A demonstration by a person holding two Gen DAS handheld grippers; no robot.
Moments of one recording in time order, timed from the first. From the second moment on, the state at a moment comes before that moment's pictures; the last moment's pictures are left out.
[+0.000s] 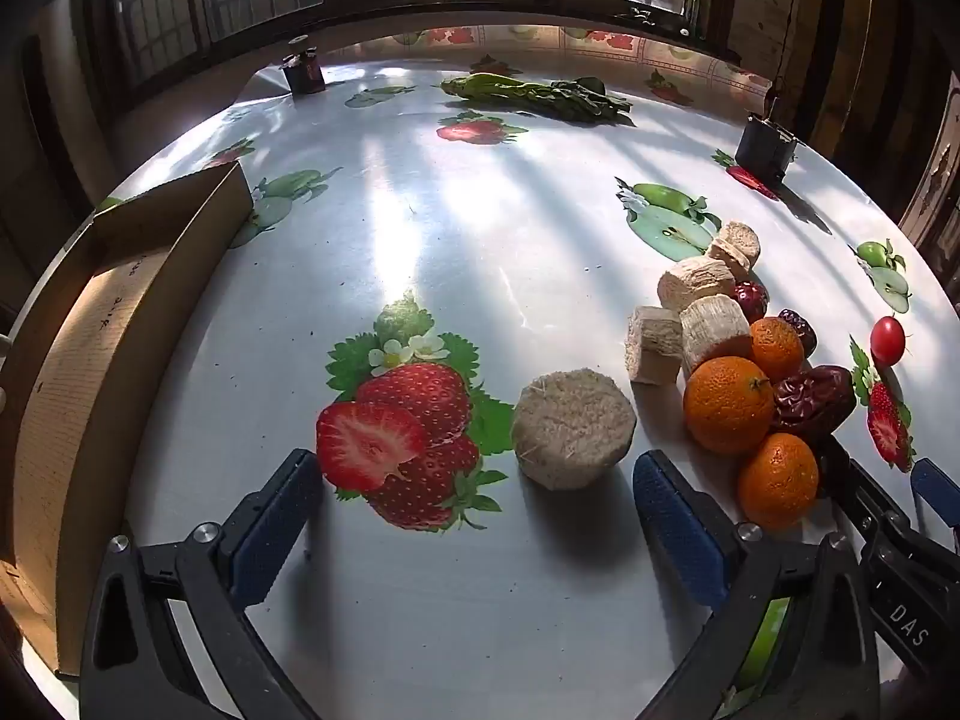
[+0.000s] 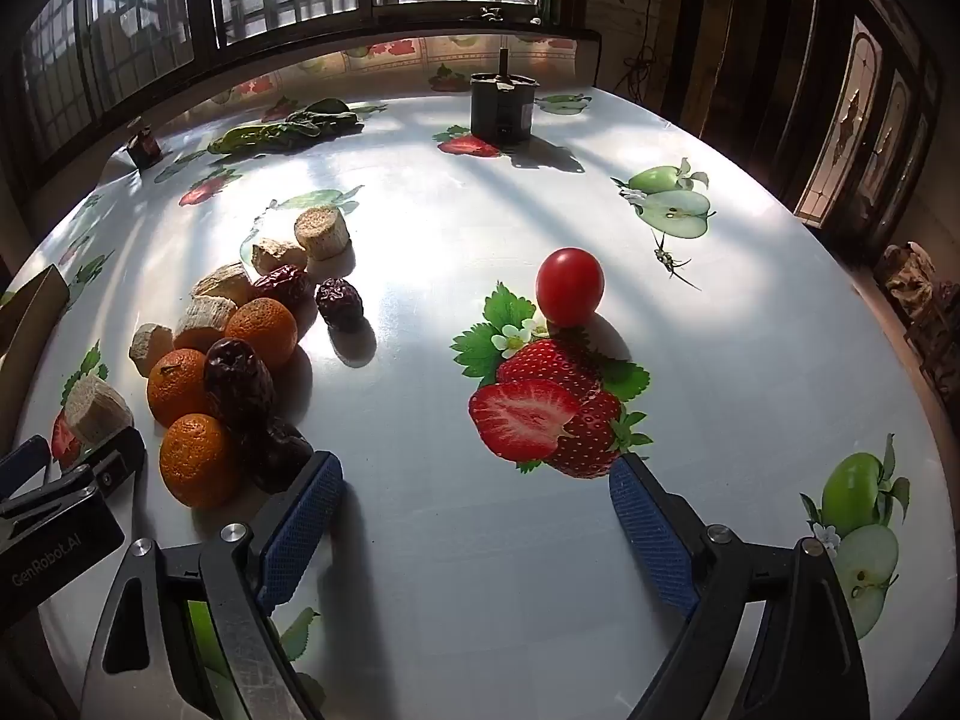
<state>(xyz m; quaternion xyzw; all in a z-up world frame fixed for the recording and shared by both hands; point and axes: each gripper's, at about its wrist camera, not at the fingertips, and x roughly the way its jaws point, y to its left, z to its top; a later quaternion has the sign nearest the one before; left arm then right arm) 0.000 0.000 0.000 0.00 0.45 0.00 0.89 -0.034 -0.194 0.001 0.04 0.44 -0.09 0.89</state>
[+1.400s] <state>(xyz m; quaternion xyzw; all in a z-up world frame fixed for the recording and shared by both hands) 0.000 0.000 0.000 0.00 0.45 0.00 0.89 -0.034 -0.194 0.001 0.04 0.44 -0.09 0.89</state>
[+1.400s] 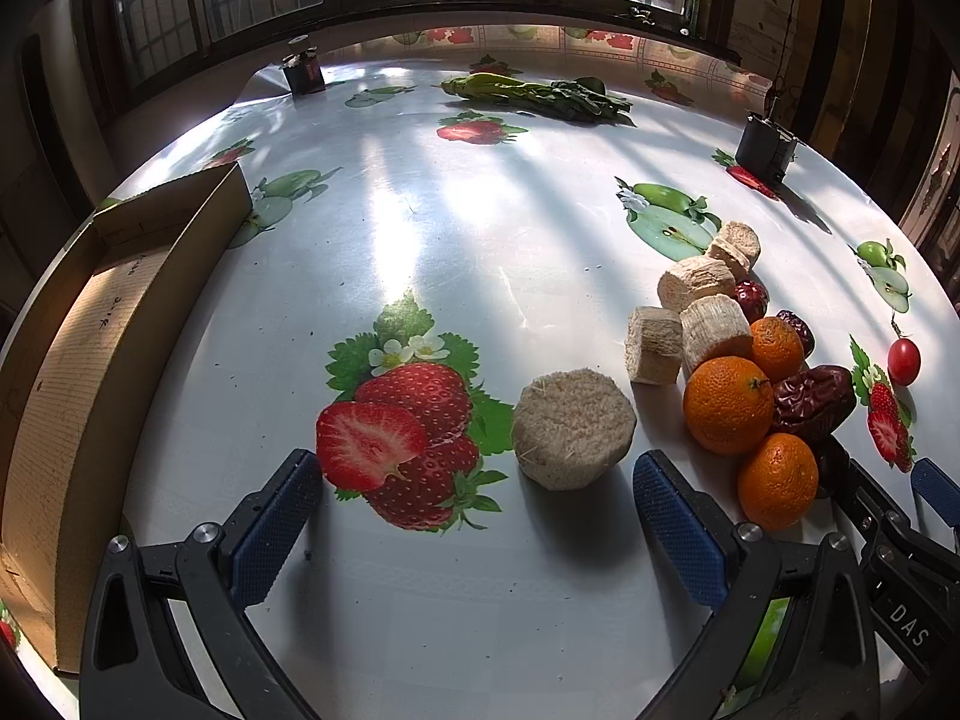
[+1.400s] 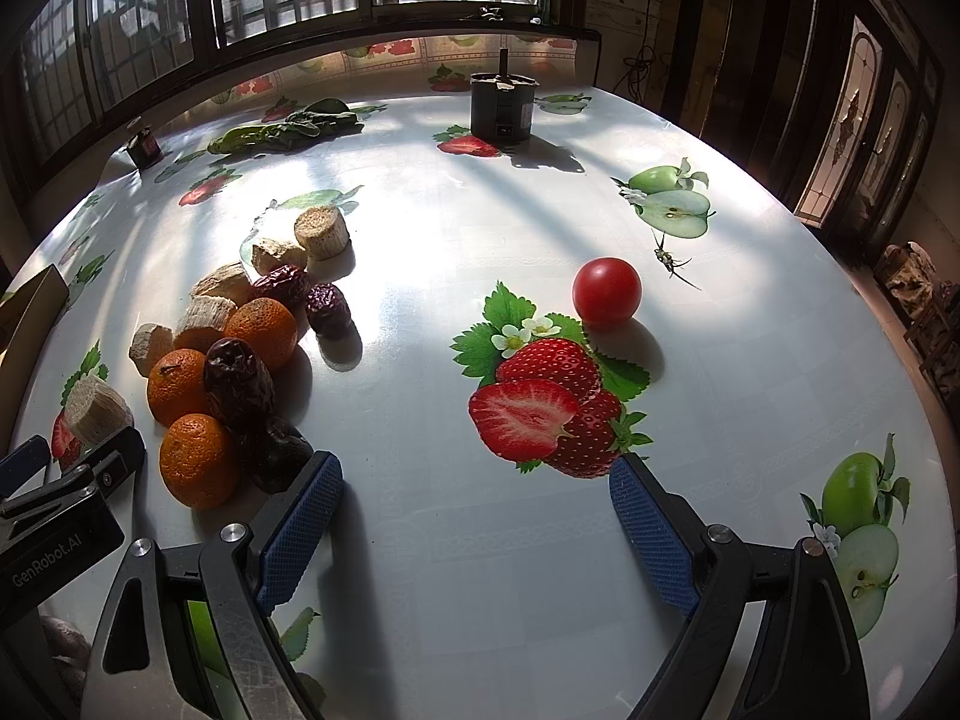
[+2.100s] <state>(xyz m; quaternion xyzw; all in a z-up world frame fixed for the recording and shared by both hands) -0.050 0.024 0.052 -0.01 0.40 -0.05 0.91 -0.033 -0.196 0.003 0.03 0.47 -0.07 0.88</state>
